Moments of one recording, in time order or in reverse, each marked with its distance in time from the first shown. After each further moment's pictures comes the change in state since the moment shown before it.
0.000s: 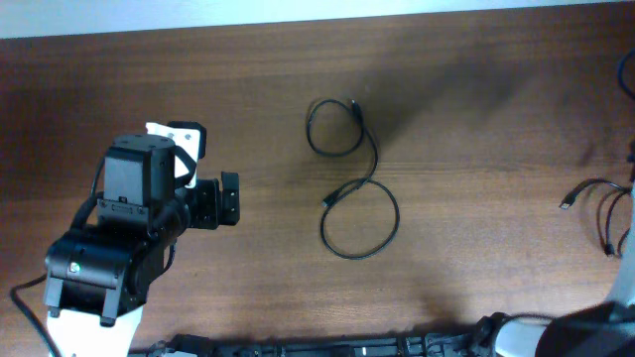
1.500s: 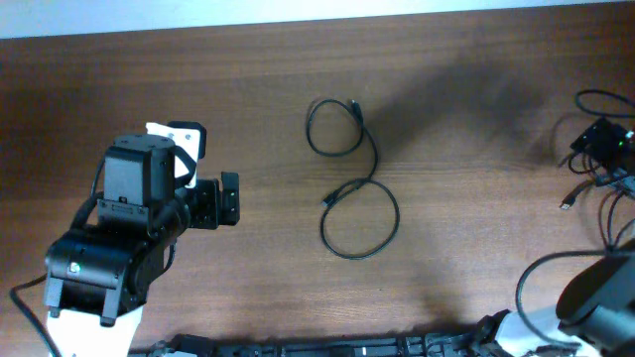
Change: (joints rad) left arm 0.000 0.000 0.000 0.000 0.000 0.000; right arm -0.061 0.192 0.000 -0.346 -0.407 -0.081
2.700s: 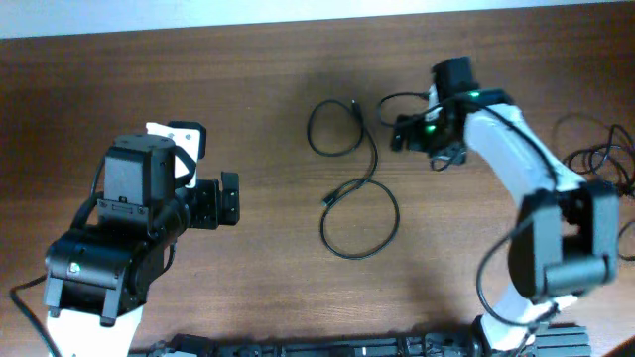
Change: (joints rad) left arm 0.000 0.000 0.000 0.000 0.000 0.000; right arm 0.789 0.237 0.000 0.058 -0.219 0.164
